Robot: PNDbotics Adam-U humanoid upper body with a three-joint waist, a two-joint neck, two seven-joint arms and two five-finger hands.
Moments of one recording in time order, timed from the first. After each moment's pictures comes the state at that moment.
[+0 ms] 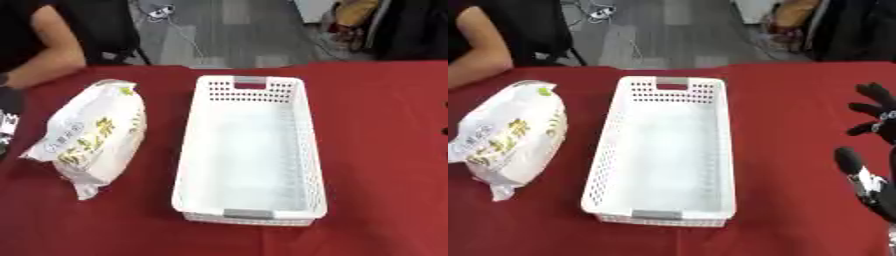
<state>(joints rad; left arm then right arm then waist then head) -0.04 0.33 0.31 -1.98 -0.23 0.01 0.07 -0.10 -0.35 -0.07 -1.95 0.45 -0.25 -0.02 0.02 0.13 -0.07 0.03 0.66</state>
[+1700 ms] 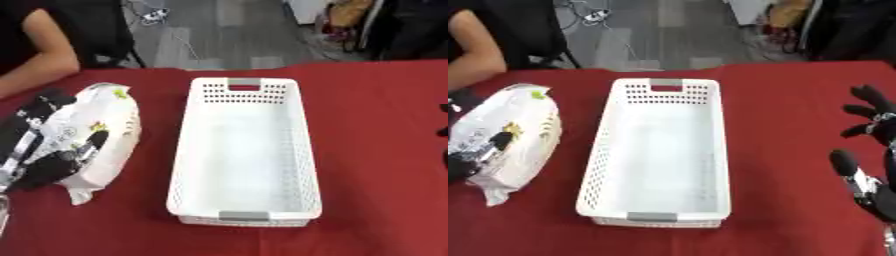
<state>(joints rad) -0.10 0.43 0.18 -1.92 -0.78 0.06 -0.17 -0.10 -0.35 -0.06 -1.94 0.44 -0.26 -0.01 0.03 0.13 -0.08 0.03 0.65</state>
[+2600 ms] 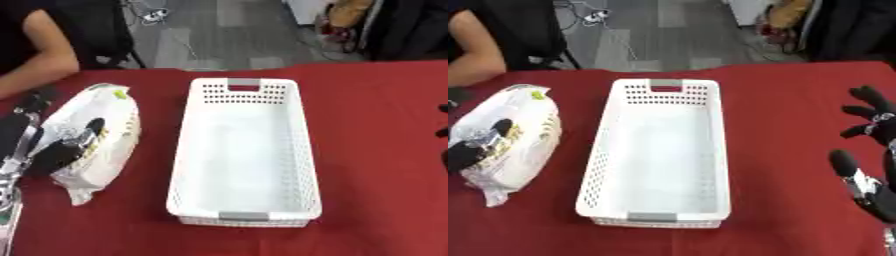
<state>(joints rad) -0.15 0.37 0.21 -1.83 -0.88 0.12 -0.16 -0.10 -0.35 -0.06 -1.94 0.44 -0.26 -0.01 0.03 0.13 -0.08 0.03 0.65</state>
